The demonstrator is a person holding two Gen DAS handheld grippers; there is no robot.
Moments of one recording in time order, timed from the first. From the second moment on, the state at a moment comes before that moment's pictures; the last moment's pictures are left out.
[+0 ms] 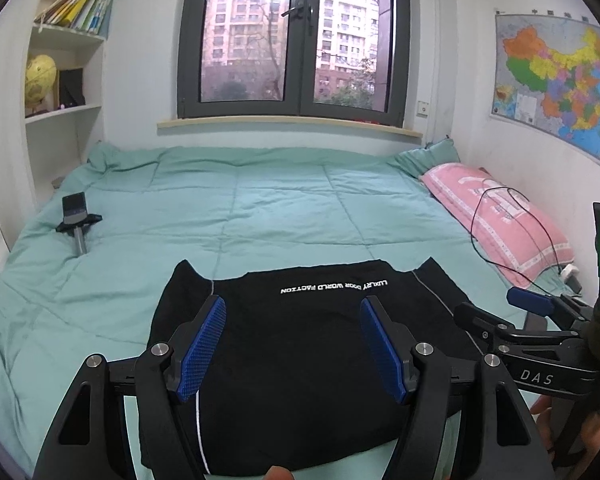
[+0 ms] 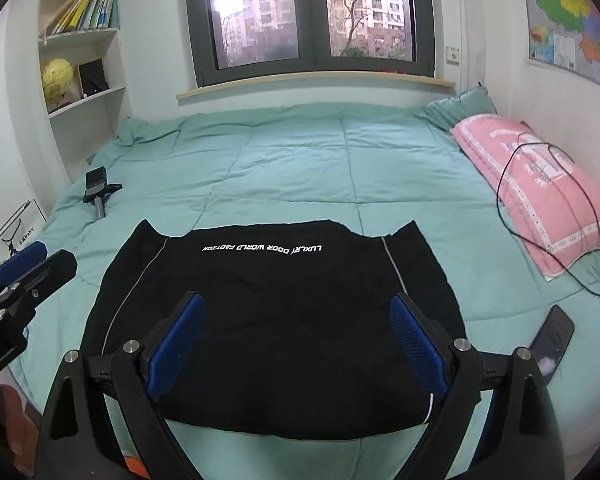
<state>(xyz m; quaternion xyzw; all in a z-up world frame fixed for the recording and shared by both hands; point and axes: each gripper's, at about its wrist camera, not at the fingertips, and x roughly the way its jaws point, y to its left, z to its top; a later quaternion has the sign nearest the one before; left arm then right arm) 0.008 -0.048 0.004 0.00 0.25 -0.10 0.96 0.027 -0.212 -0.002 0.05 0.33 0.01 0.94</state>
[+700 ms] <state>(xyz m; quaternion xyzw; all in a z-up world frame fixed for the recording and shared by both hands) 0.017 -0.049 -0.007 -0.01 0.28 -0.10 0.95 0.039 -0.207 -0.011 0.04 0.36 0.00 0.93</state>
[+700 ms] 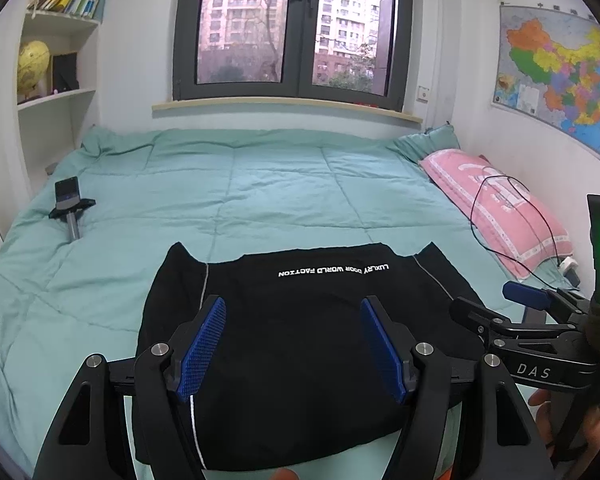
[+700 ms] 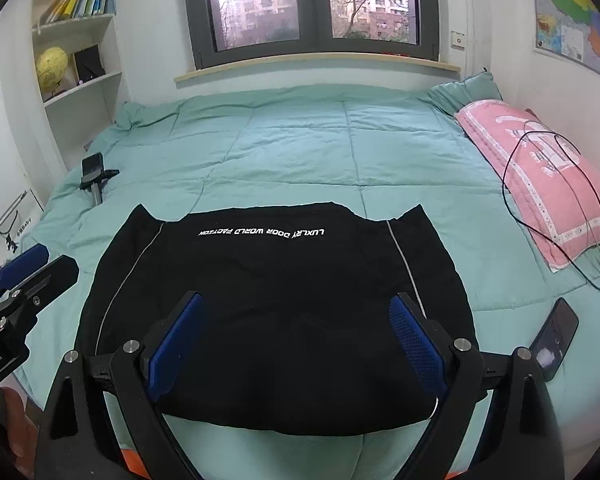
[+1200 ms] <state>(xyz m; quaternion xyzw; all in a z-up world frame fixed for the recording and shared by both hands) 0.014 -0.043 -0.007 0.00 0.27 -0.09 0.96 0.035 -0.204 -0.012 0.04 0.35 0.01 0.93</state>
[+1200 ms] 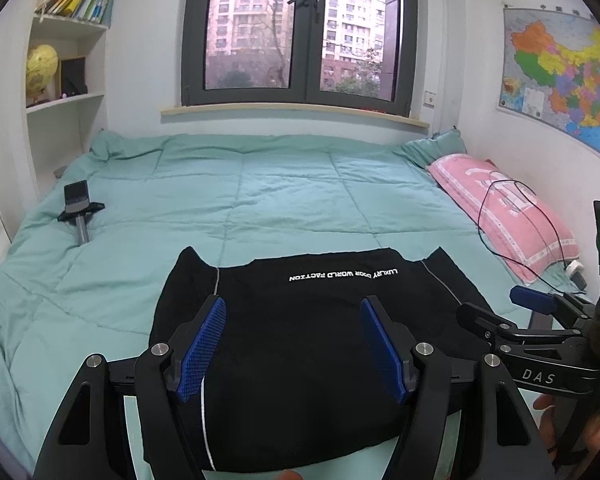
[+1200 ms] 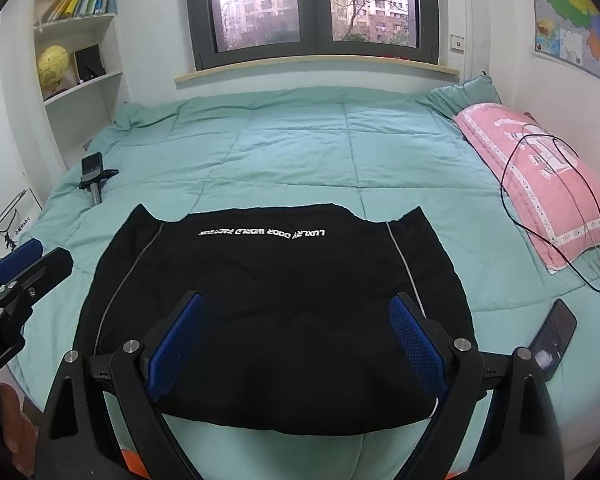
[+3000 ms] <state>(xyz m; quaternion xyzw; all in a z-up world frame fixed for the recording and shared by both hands) 0.018 -0.046 -0.026 0.00 0.29 -0.09 0.95 0.043 -0.208 -0.031 0.05 0.38 0.00 0.92</state>
